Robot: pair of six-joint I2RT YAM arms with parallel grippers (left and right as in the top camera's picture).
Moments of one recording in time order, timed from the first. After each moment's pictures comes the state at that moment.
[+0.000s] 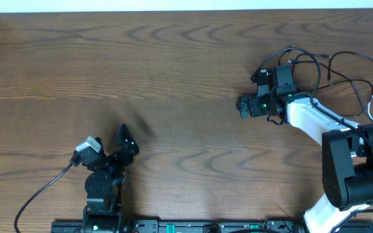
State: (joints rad) left arm -0.07 0.17 0.01 -0.04 -0.19 -0.60; right arm 0.21 1.83 0.99 -0.24 -0.21 0.06
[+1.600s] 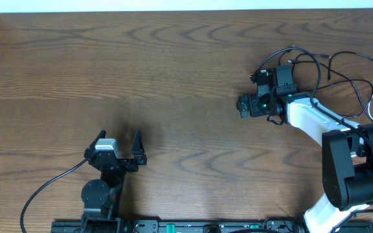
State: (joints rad) left arm -0.07 0.01 0.02 -0.12 0.02 -0.14; right arm 0.21 1.83 0.99 -0.24 -0.21 0.06
